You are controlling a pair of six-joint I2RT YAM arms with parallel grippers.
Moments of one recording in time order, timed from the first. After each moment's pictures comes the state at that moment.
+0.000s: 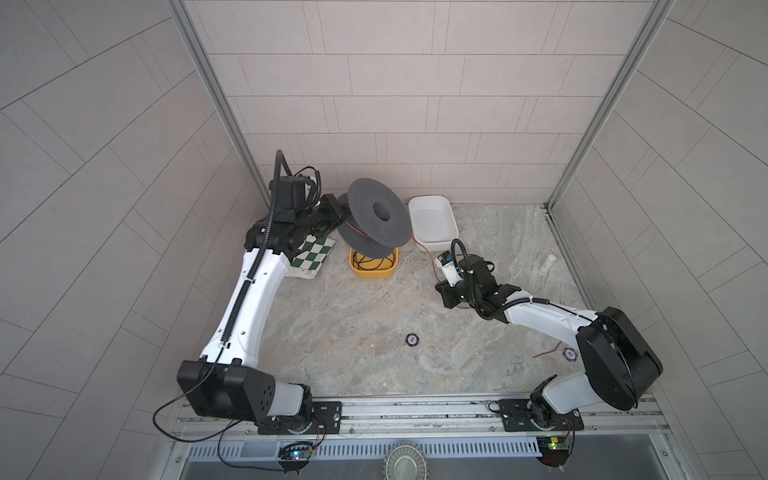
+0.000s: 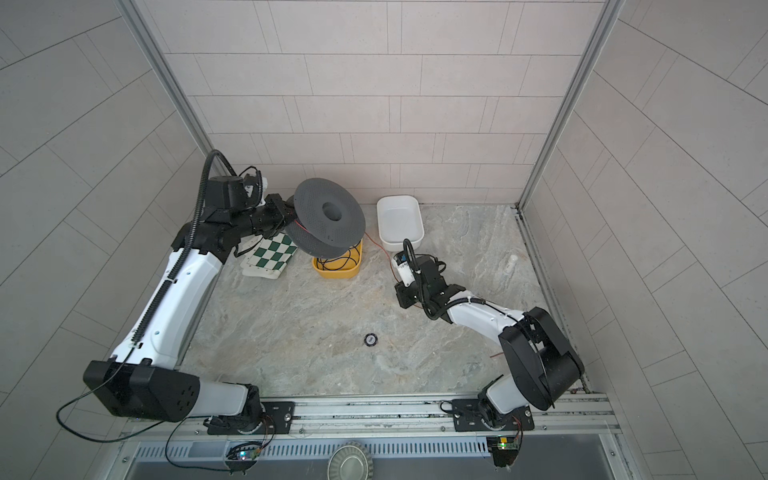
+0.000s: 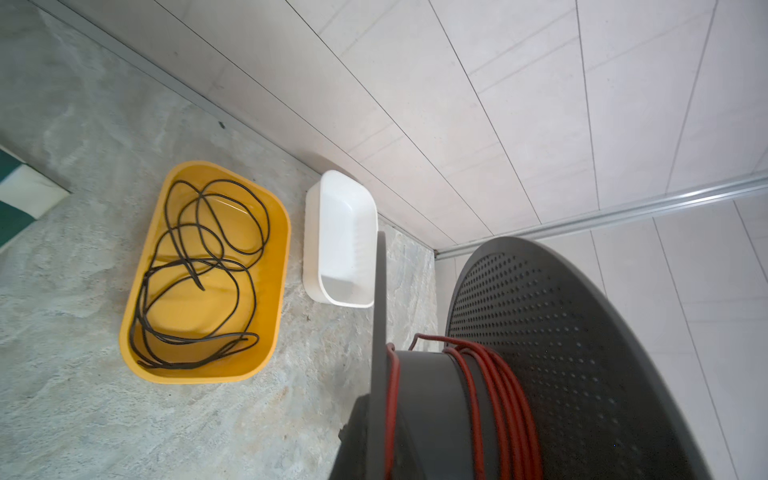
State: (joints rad) left arm -0.09 1.39 1.54 -0.64 0.43 -0.80; right arm 0.55 1.47 0.79 -0.06 -0.10 0.05
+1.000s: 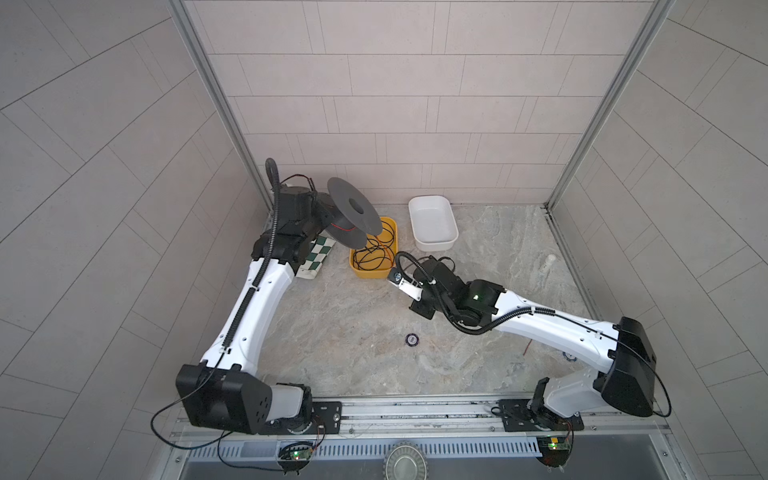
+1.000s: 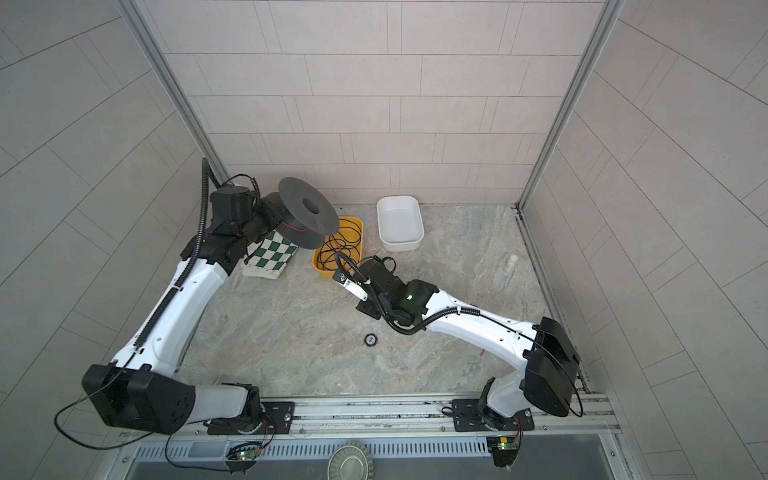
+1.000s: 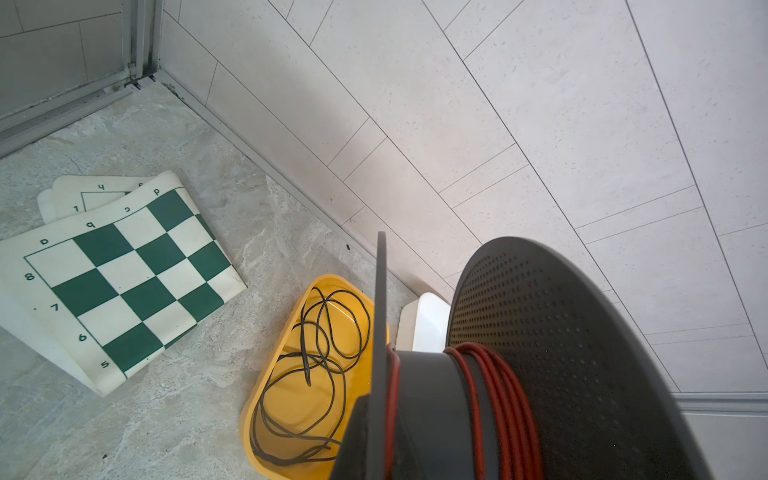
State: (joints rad) left arm -0.14 1.35 1.39 -0.49 -0.06 -0.83; right arm 0.96 1.46 1.24 -0.53 0.24 -0.33
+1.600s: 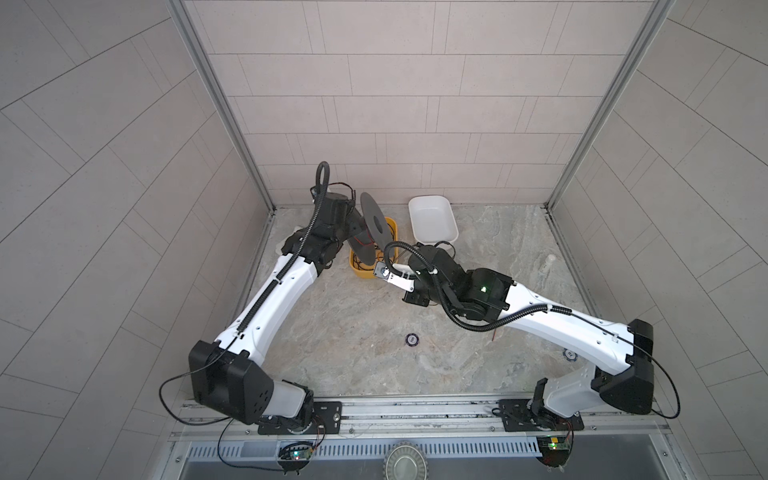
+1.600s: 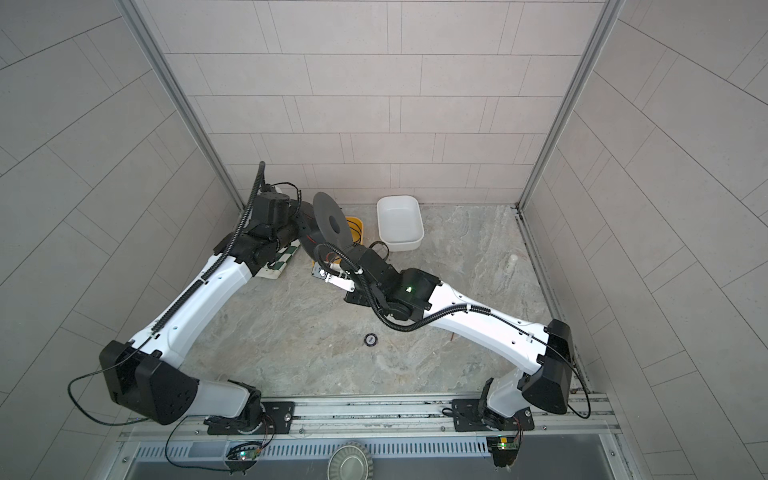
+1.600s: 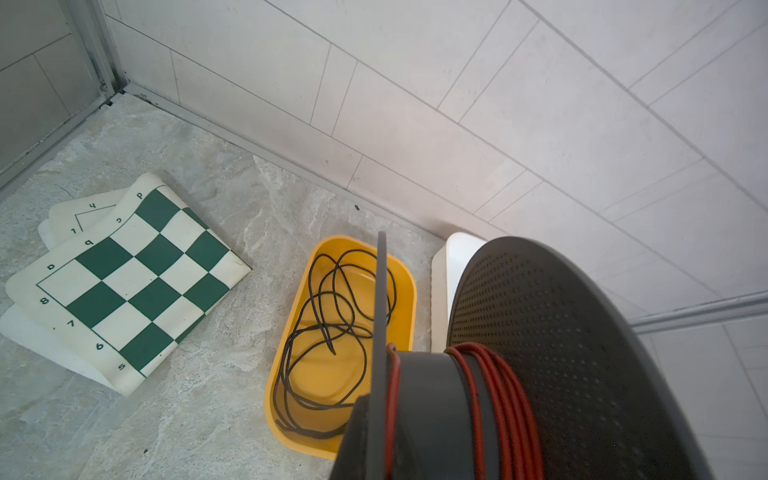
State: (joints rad) left arm -0.34 1.43 1.40 -0.56 -0.22 -0.63; right arm 1.02 1.47 1.48 -0.62 0.33 -0.52
